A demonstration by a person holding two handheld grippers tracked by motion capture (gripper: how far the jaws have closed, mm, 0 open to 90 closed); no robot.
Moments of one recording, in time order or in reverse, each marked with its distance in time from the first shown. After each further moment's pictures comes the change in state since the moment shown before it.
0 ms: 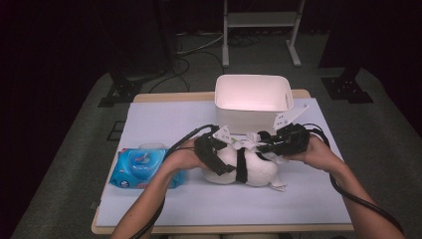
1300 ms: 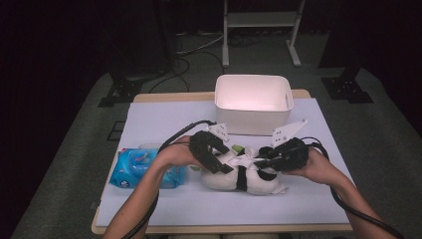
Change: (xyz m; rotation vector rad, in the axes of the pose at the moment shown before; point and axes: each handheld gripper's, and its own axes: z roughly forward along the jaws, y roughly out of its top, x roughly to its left) left arm 0.001 0.010 -0.026 0.001 -0.159 0.006; right arm 0.035 -0.010 0.003 -0.005 0.082 -0.047
